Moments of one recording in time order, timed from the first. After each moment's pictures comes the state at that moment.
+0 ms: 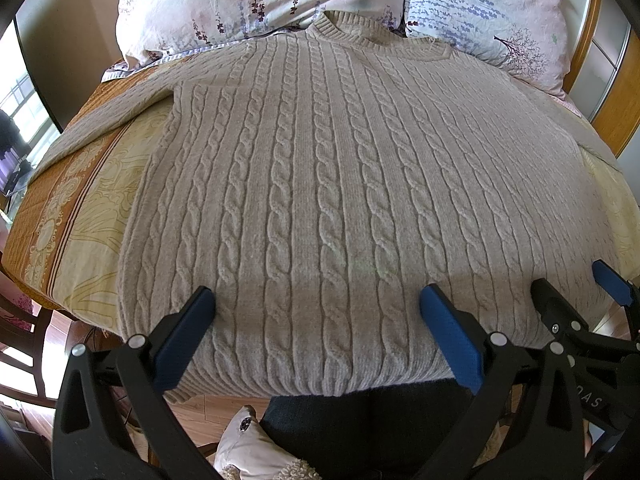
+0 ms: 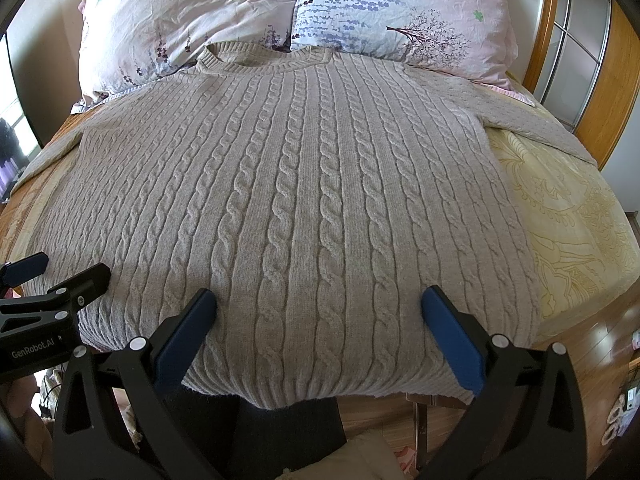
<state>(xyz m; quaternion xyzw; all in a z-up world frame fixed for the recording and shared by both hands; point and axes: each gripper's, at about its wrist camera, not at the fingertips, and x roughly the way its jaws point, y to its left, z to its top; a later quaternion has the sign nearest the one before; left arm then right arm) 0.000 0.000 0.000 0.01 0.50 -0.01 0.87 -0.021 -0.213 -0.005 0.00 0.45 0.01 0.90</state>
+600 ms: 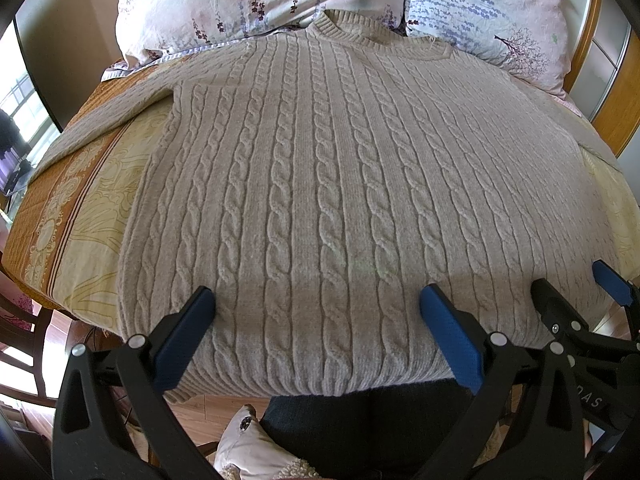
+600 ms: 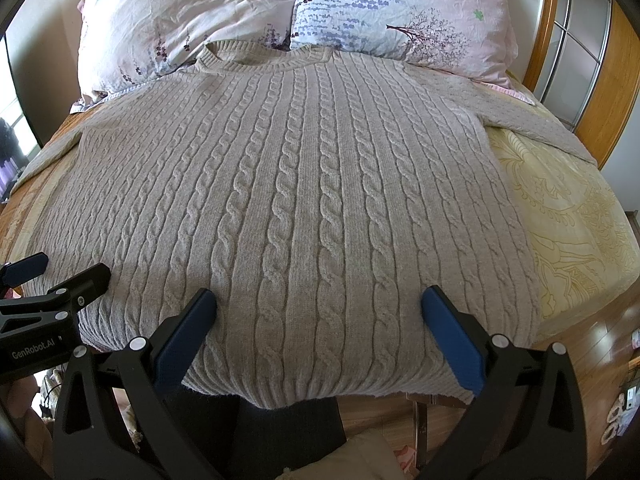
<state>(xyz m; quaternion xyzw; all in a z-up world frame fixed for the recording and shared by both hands) 0.000 0.000 0.000 0.01 0.50 -0.01 0.87 -0.020 -0.212 -0.006 0.00 0.45 0.01 0.89</state>
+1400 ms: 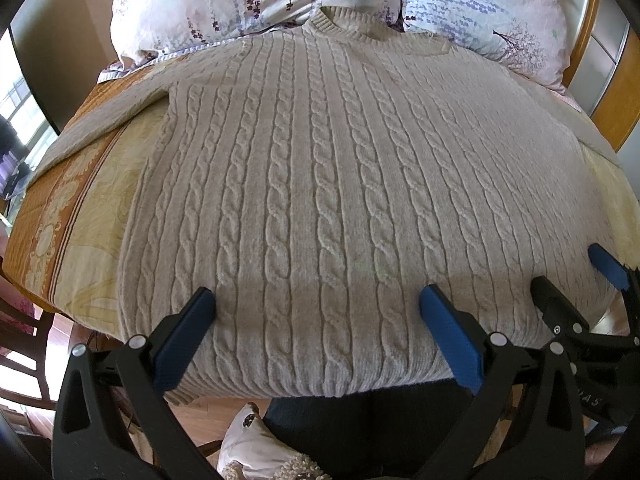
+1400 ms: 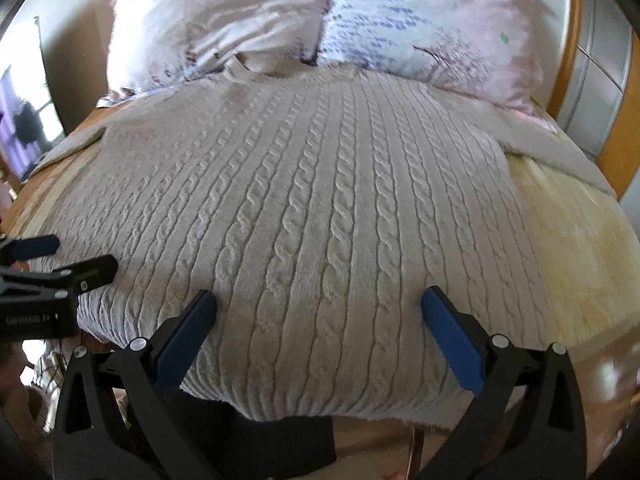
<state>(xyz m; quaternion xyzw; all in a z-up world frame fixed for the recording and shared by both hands) 0.007 -0.001 0.000 0.02 0.50 -0.01 0.87 -0.023 -0.216 -0.012 -0.02 0.40 0.08 0.91</state>
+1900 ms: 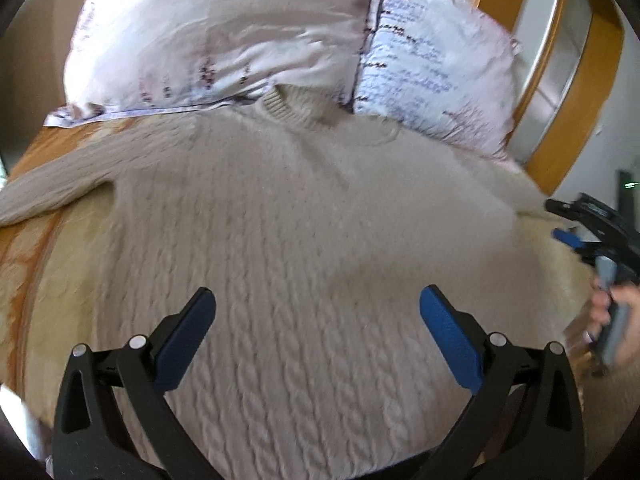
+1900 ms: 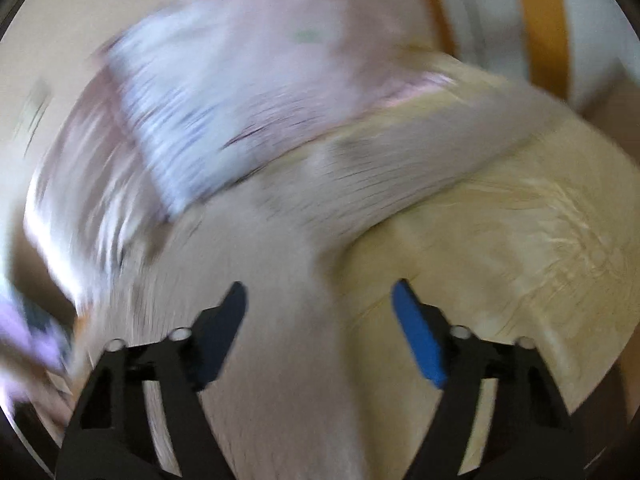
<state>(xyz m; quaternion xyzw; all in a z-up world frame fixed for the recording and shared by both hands) 0.059 0.012 0.037 -0.06 0.41 -0.14 0.90 0.074 -0.423 0.037 0.30 0.38 -0.05 0.87</state>
